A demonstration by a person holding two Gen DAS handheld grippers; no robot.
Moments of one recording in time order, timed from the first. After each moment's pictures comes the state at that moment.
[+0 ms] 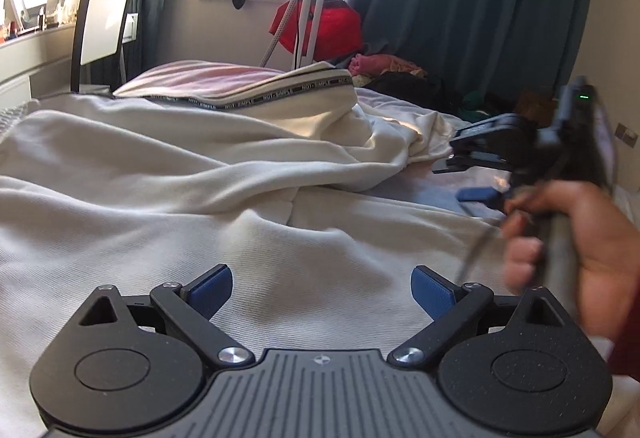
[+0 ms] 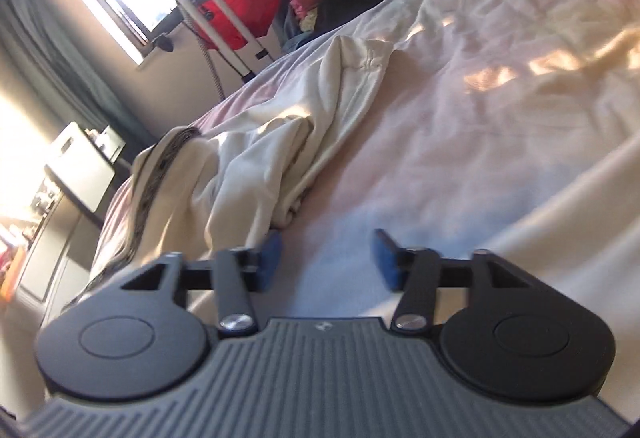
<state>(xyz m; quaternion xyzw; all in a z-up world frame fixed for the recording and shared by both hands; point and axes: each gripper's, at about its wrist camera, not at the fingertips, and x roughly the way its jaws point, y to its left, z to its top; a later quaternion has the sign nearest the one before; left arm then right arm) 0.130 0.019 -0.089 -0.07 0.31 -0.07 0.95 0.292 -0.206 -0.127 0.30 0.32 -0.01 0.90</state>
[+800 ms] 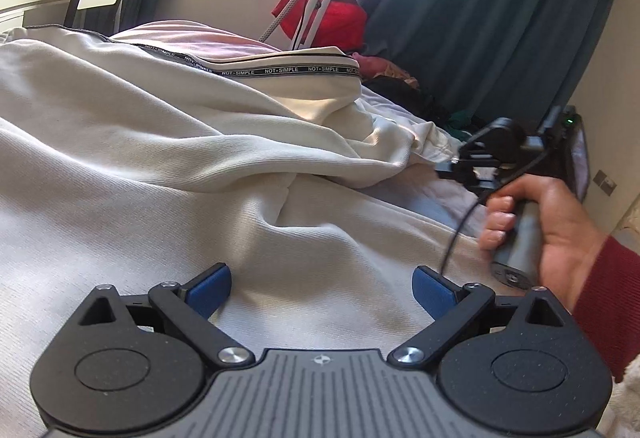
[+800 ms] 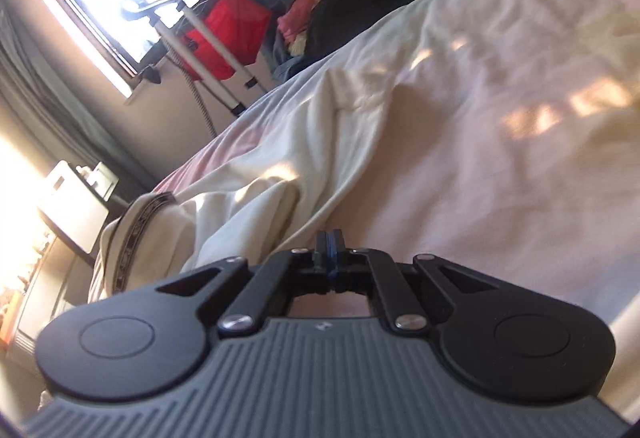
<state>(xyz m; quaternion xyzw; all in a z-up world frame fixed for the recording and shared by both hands) 0.144 0.037 -0.106 -0.16 0.31 -0.10 0.93 0.336 -0.230 -0.128 0.32 0.29 -0.03 0.90</state>
